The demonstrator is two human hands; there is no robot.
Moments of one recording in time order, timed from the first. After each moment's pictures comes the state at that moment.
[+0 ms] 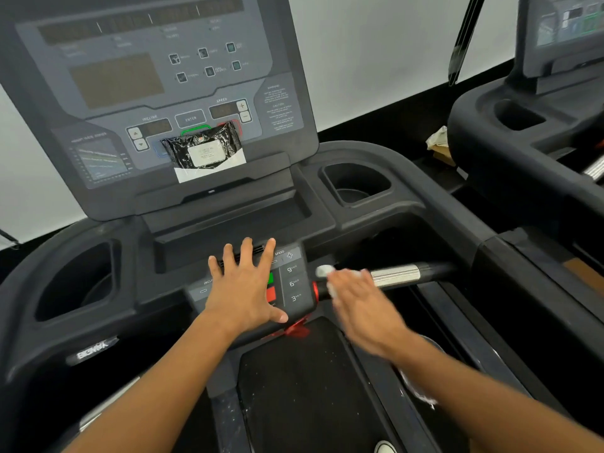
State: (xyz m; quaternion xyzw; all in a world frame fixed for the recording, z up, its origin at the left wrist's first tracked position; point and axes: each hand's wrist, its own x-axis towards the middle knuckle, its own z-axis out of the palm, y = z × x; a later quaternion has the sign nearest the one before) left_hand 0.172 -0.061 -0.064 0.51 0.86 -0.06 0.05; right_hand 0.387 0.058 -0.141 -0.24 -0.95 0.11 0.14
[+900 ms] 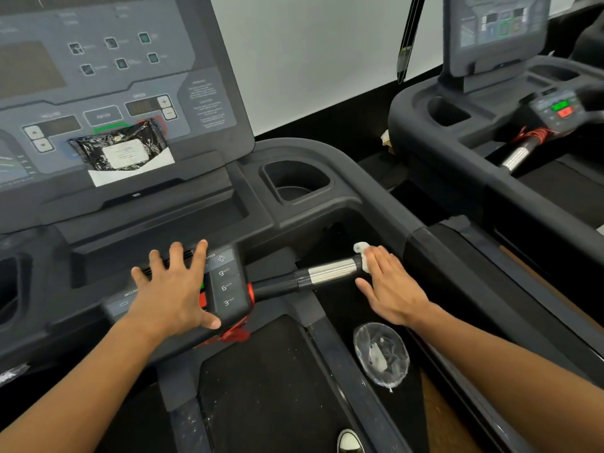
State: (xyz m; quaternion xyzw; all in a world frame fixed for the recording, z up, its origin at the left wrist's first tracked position) left_hand 0.168 -0.046 -0.069 0.48 0.87 -0.11 0.07; right_hand 0.510 0.163 -0.156 -0.38 -0.92 0.07 0.05
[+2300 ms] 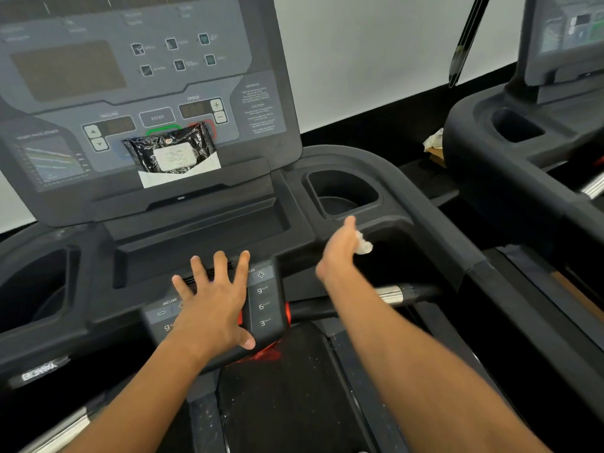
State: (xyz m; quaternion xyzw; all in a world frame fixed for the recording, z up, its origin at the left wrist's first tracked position) left_hand 0.178 -0.043 -0.064 0.48 0.87 -0.08 0.10; right_hand 0.265 0.154 -0.084 -0.56 -0.22 0.72 0.35
